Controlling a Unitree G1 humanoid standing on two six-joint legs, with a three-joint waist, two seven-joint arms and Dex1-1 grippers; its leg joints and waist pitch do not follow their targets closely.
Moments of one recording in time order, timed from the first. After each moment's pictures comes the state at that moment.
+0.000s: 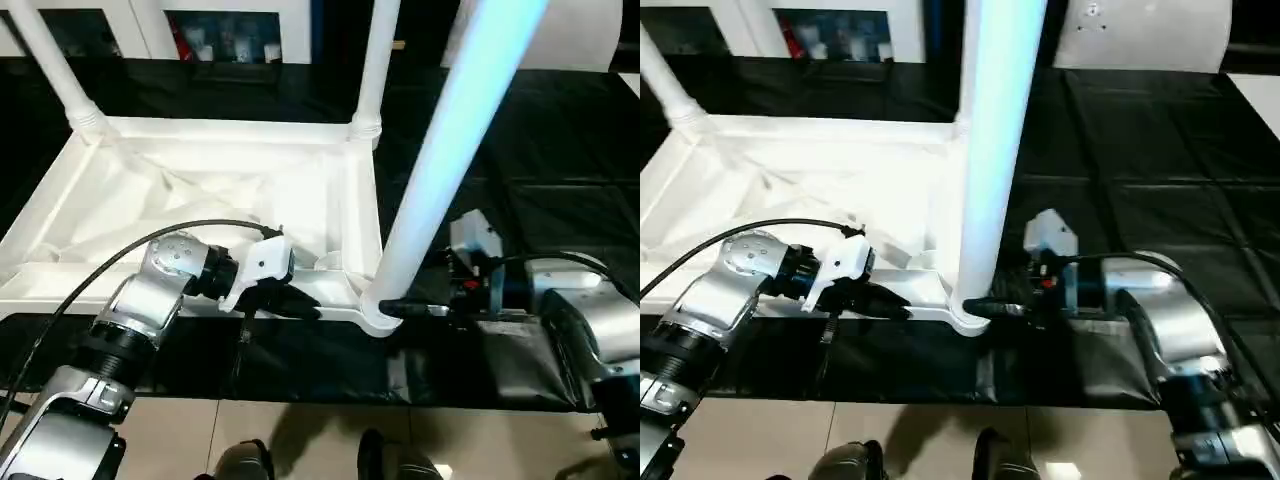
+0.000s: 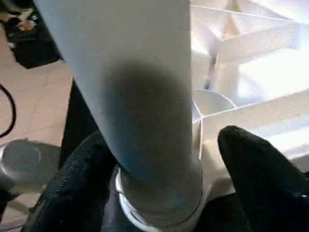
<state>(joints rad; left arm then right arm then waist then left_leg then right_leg) -0.59 0.46 -0.30 0.43 -0.05 0.03 -1.43 -0.42 -0.55 0.14 0.14 0.31 0.31 1.30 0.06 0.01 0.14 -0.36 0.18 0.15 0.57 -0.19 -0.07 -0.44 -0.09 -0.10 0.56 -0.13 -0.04</state>
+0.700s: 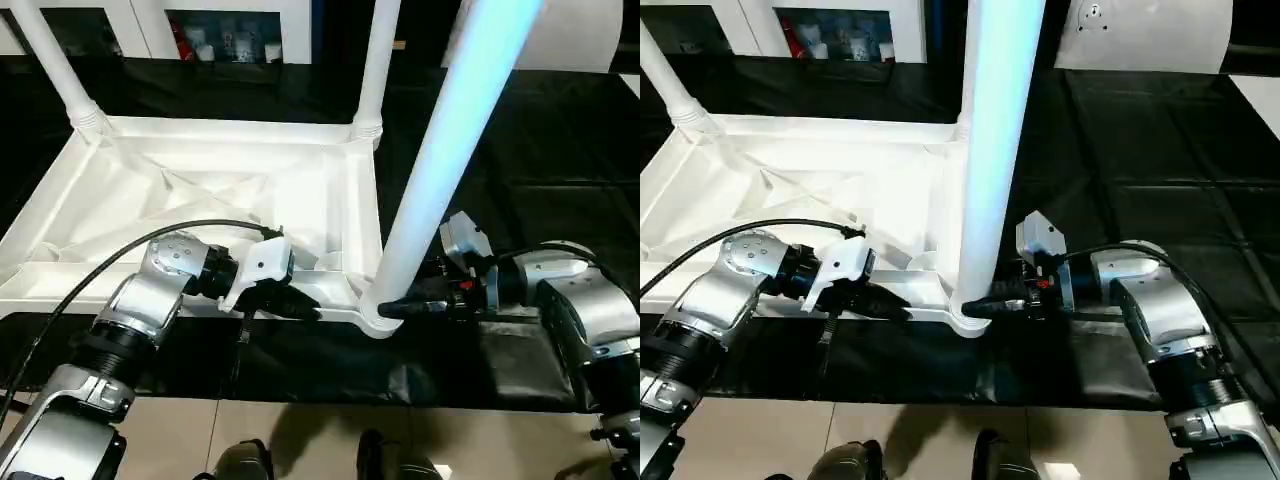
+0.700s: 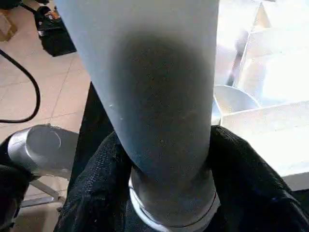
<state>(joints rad) -0.59 0.46 -0.30 0.44 -0.05 0.01 -1.44 -0.47 -0.56 0.19 0.22 0.30 0.28 1.39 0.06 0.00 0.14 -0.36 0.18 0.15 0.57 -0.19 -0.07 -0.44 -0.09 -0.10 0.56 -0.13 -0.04</state>
